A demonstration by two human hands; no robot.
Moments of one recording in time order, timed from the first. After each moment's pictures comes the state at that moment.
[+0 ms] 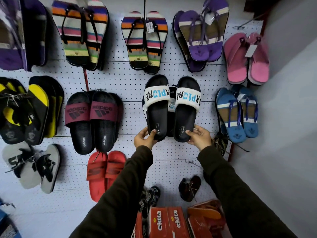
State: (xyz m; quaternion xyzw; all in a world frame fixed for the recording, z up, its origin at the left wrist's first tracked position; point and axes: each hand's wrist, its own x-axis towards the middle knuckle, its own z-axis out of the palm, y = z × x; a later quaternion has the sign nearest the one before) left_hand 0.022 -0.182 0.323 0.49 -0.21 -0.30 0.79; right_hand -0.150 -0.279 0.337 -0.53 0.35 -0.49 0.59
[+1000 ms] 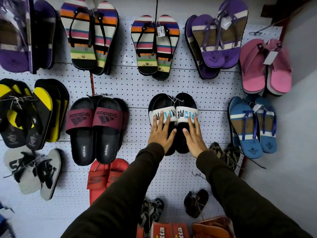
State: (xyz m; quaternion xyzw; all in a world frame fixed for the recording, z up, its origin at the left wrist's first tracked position) left_hand 0.050 -0.245 0.339 0.72 -0.58 0.10 0.36; right_hand -0.097 -0.328 0.331 -0.83 0.34 -0.39 0.22
